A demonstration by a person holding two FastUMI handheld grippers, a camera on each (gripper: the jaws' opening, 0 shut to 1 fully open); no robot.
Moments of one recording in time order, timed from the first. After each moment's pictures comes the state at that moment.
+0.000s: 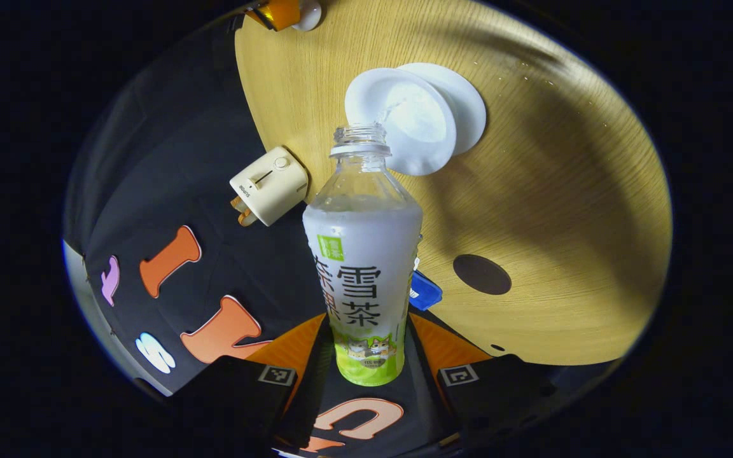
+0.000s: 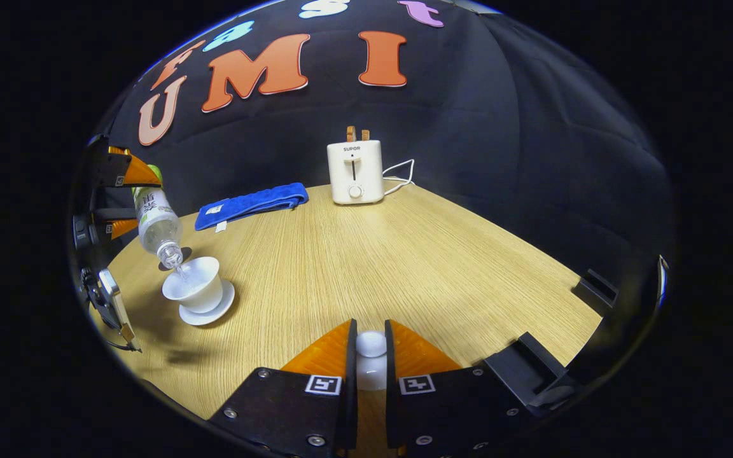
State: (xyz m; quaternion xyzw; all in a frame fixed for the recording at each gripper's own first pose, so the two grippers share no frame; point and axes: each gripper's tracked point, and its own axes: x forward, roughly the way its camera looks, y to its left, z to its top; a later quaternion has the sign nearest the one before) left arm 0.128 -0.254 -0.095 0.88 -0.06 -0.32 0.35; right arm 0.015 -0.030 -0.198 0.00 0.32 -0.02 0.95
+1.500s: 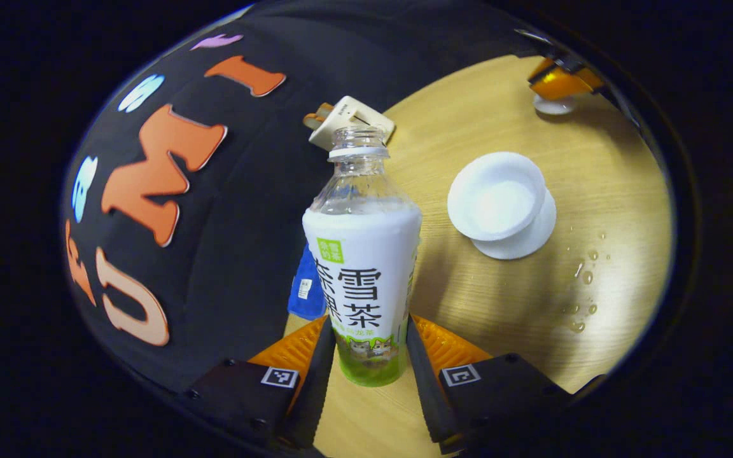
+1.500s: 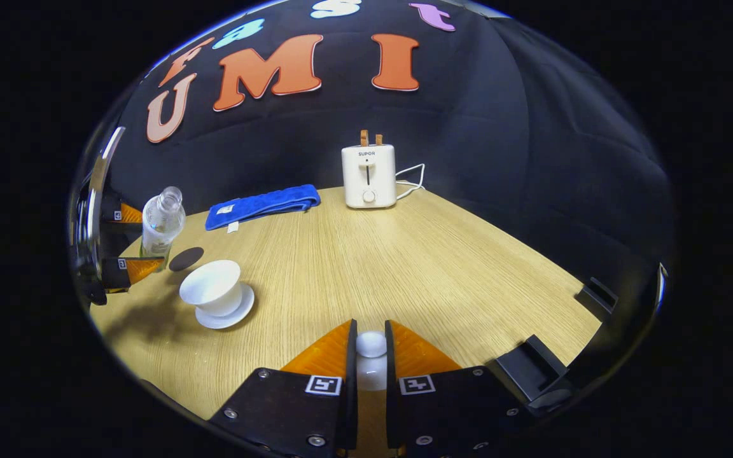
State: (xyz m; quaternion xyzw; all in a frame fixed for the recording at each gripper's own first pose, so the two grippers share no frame) left arm 0.141 -0.246 -0.179 0.47 0.19 -0.40 0.77; right arm 0.016 -0.026 -0.190 -0.01 0.31 0.00 0.95
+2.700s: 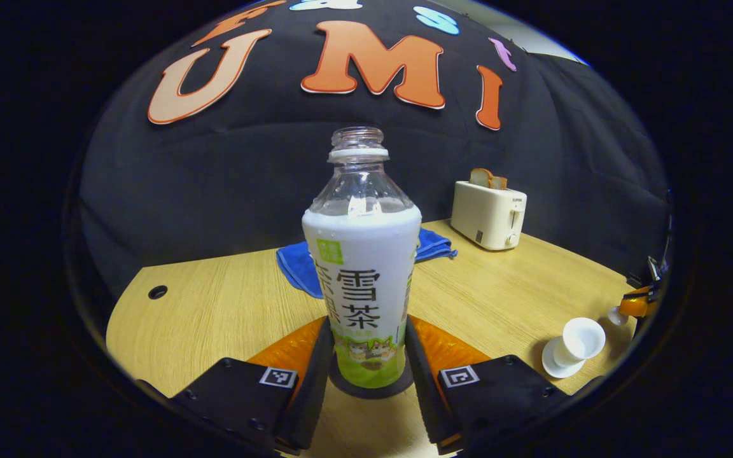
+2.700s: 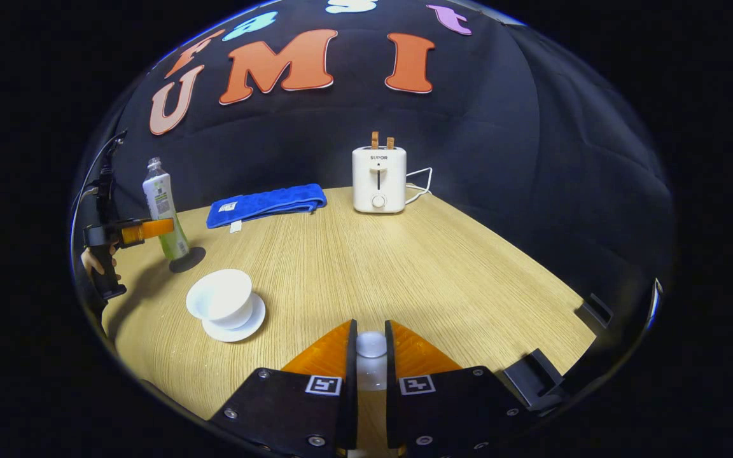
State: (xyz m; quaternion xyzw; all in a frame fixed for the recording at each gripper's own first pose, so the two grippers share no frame) left arm 0.239 -0.229 -0.216 0.03 0.26 -0.32 0.91; right arm 0.034 0.002 -0.181 -0.03 0.32 0.00 0.95
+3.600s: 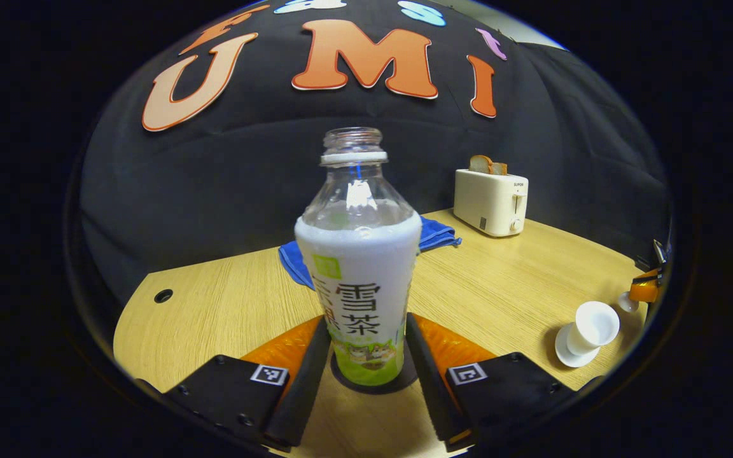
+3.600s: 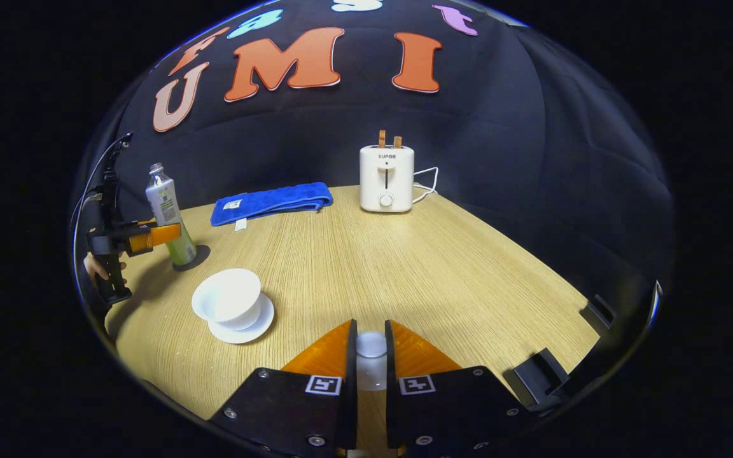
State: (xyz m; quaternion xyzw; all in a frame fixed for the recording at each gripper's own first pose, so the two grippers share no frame) left arm 0.234 -0.229 -0.223 0.06 0.26 -0.31 0.91; right arm 0.031 0.010 -0.177 -0.03 0.32 0.01 0.95
